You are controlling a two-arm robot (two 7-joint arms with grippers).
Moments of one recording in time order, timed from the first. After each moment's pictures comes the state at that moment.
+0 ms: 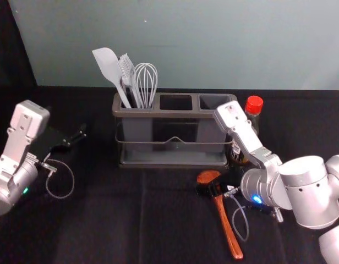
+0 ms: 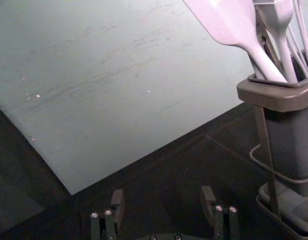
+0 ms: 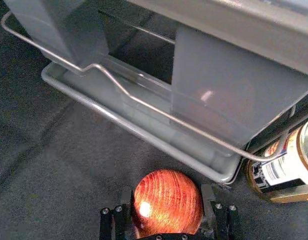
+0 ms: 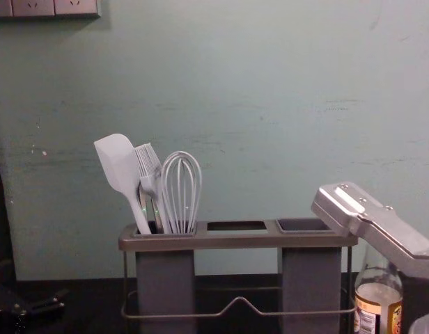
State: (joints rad) left arm -0.20 0.60 0.45 -1.41 -0.25 -0.12 0.03; right arm 0.24 0.24 -0.38 -1.62 0.06 0.91 0.30
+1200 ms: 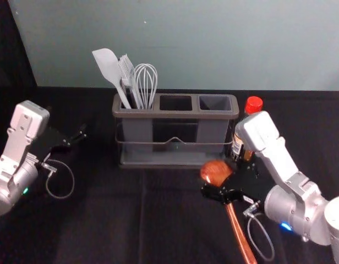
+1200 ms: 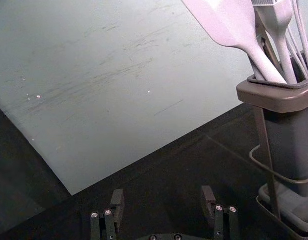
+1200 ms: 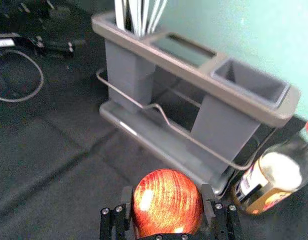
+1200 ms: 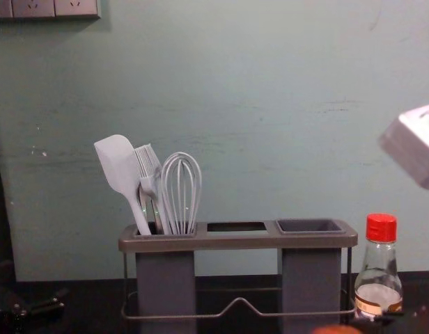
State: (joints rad) left arm -0.20 0.60 0.45 -1.41 -0.25 -0.12 0.03; right arm -0.01 0.35 -0.30 -1.92 -0.01 0.60 0.37
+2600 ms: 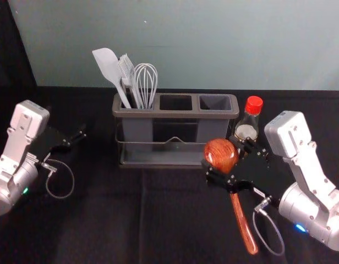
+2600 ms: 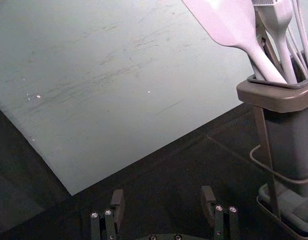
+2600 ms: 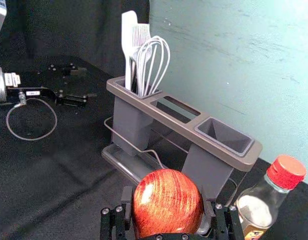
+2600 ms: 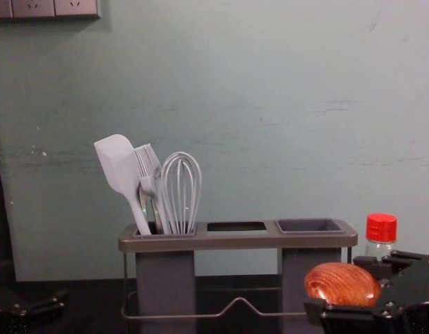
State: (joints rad) left arm -0.20 0.60 0.45 -1.41 -0.25 -0.12 0.03; right arm -0.09 0.40 -0.25 -1.97 0.04 0.32 0.35
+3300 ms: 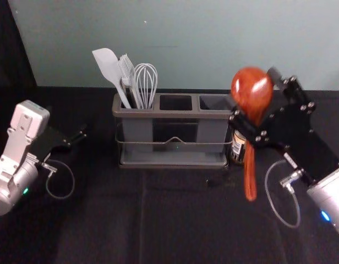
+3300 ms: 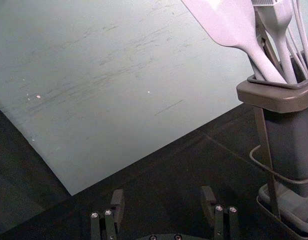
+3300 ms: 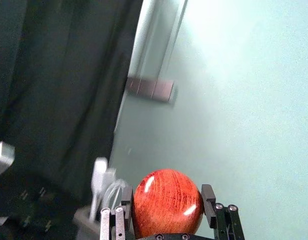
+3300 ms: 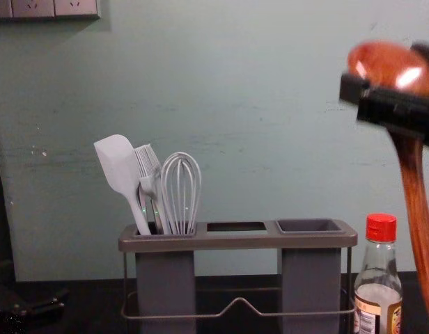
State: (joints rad) left arm -0.20 0.60 0.45 -1.41 -0.25 -0.12 0.03; right arm -0.21 0.35 -0.16 -2.09 0.02 -0.20 0.22
